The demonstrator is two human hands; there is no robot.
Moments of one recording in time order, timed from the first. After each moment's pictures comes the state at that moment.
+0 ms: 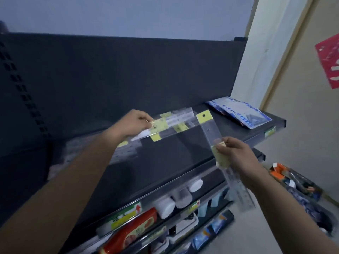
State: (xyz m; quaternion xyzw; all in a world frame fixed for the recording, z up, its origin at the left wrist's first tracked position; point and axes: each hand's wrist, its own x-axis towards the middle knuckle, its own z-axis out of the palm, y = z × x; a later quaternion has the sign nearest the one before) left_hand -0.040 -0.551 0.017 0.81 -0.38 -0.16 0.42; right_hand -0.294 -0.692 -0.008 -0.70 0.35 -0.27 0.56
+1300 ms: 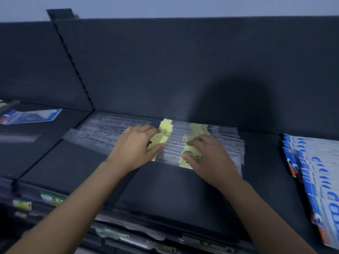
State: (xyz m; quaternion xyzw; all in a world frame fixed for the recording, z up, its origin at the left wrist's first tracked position) left_hand -0.098 -0.638 -0.018 0.97 -0.17 0.13 0.07; right_hand -0.115 -0.860 -0.042 -0.95 -0.18 -0.12 0.24
